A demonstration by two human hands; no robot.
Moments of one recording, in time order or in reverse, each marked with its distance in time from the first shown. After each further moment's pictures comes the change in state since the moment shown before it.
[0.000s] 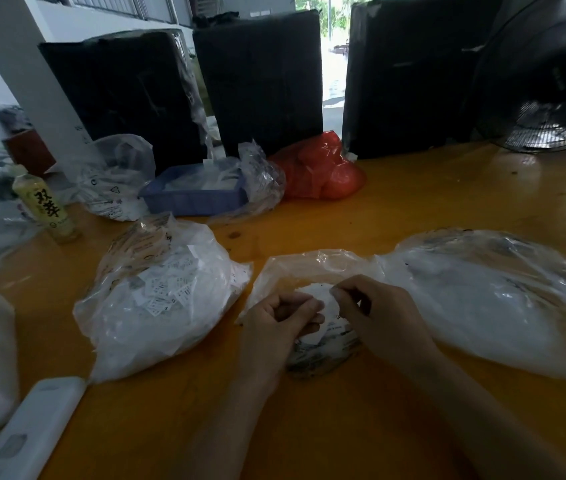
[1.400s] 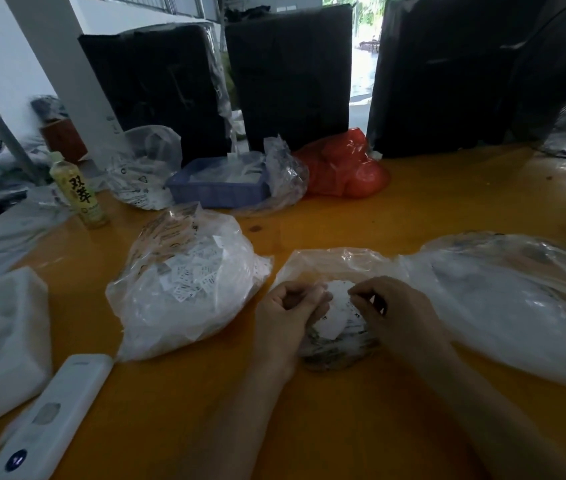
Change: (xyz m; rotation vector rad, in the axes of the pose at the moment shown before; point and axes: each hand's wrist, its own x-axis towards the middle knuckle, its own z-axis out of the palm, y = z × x) left_hand 0.010 -0.001 -0.004 -0.194 0.088 -0.042; right_hand 0.003 0.006 0.011 -0.076 -0.049 0.024
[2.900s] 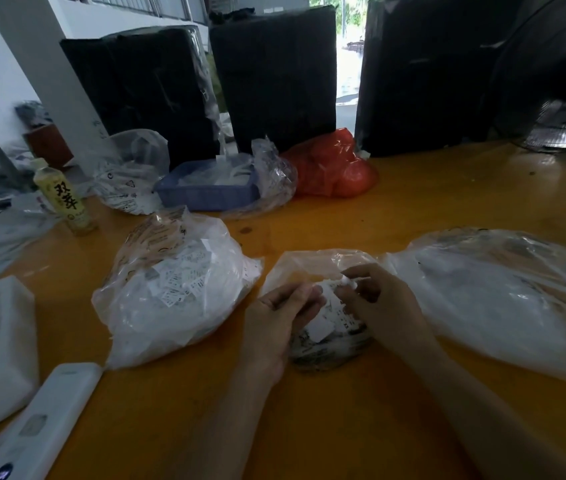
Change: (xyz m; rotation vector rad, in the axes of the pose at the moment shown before) left_hand 0.003 -0.001 -0.003 -0.086 -0.070 -0.055; right_hand 0.004 -0.007 -0.002 0.419 -0.012 0.208
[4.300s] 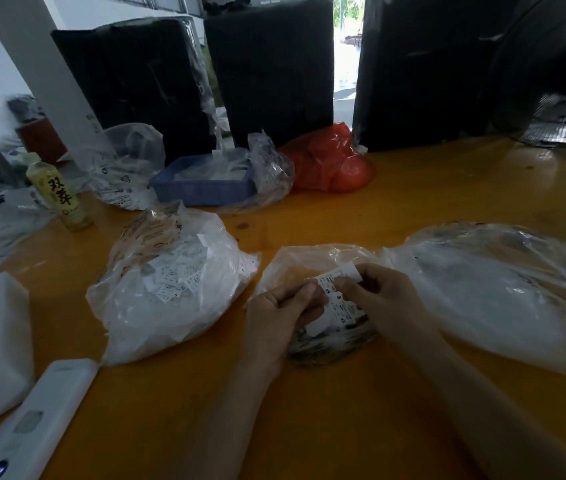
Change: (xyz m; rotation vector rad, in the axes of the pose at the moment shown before) left_hand -0.008 0.001 0.006 0.170 -0.010 0.023; right_hand -0.001 -0.002 -0.005 0.187 -0.030 -0.047
